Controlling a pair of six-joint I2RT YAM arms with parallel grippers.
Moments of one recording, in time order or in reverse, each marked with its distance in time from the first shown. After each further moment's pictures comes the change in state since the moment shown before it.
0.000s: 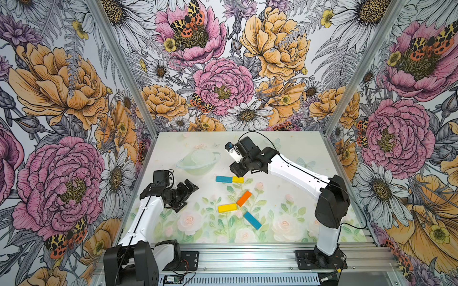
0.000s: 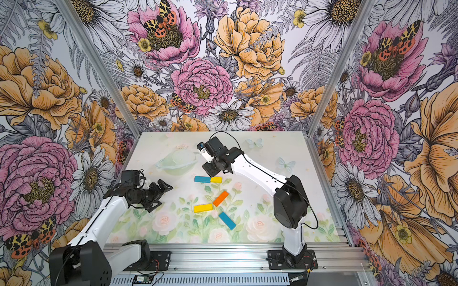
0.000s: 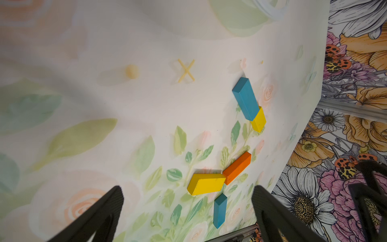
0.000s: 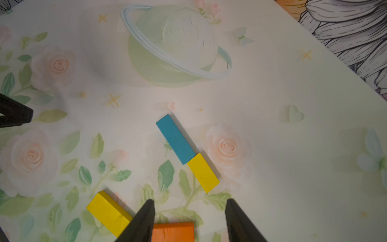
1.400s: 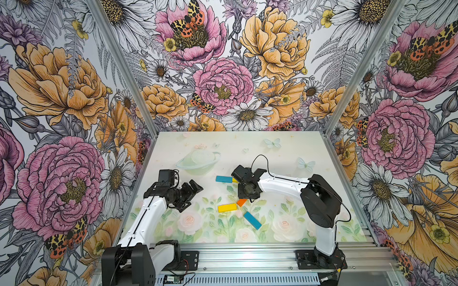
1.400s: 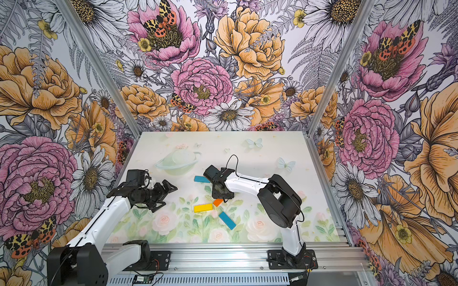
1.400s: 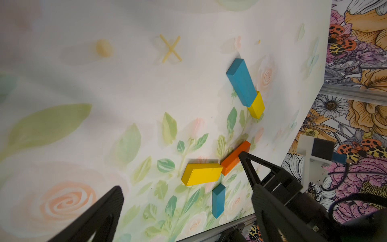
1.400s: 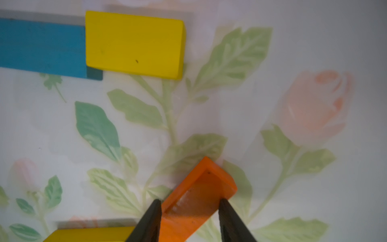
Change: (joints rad) left arm -0.095 -0.013 0.002 0.000 -0.001 -0.039; right arm 0.036 0.067 -0.288 -0.013 0.085 0.830
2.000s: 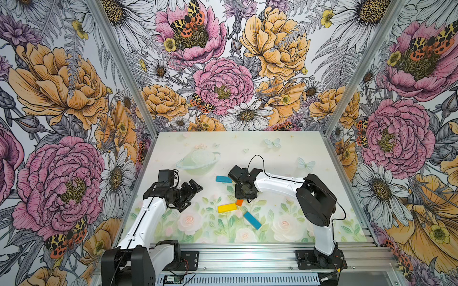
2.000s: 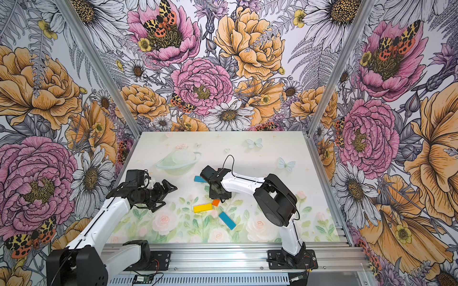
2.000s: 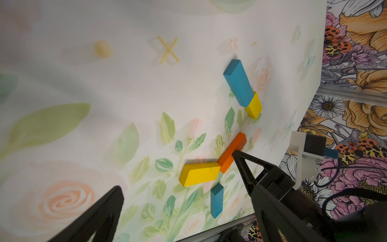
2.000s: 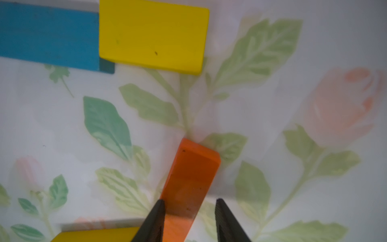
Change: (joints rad) left arm 0.000 -0.018 0.000 0.000 0.000 -0.006; right arm 0.026 0.054 0.071 -0.019 -0.007 0.003
